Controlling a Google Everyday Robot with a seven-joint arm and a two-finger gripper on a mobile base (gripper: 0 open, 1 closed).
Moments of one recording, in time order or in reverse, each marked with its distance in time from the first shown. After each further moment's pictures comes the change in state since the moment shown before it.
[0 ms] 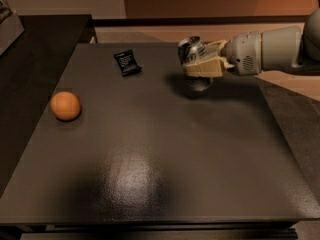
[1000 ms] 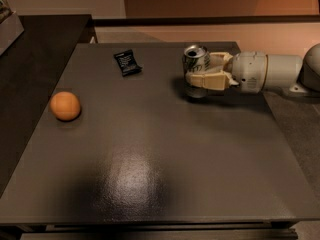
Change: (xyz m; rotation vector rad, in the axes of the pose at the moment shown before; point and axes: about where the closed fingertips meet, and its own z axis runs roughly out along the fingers) arm 0.020 0.007 -0.006 -0.058 -0.230 -0.073
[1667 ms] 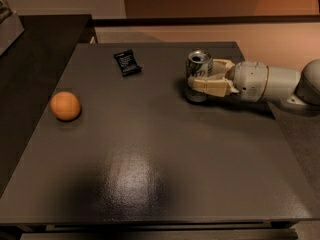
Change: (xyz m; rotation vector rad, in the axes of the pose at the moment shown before) arm 0.016 -0.003 -0.004 0.012 -0.084 0.016
